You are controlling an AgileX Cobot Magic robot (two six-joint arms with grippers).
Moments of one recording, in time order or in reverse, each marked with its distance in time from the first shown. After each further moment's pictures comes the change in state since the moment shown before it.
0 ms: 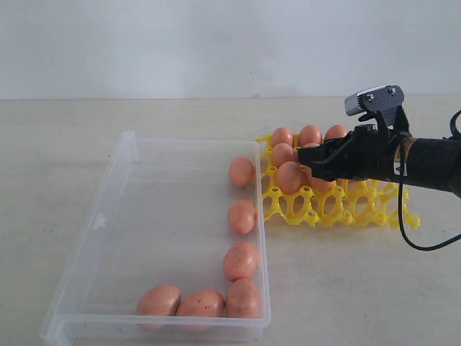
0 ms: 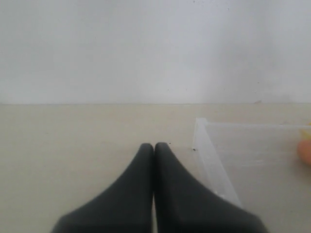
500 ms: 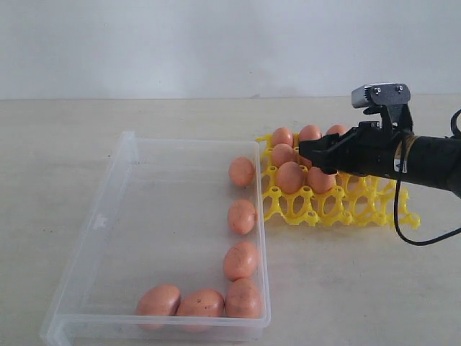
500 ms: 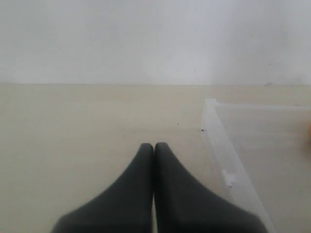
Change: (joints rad) left arm 0.000 0.000 0.000 0.000 0.082 0.000; right arm 0.000 0.000 0.000 0.054 -0.015 0.086
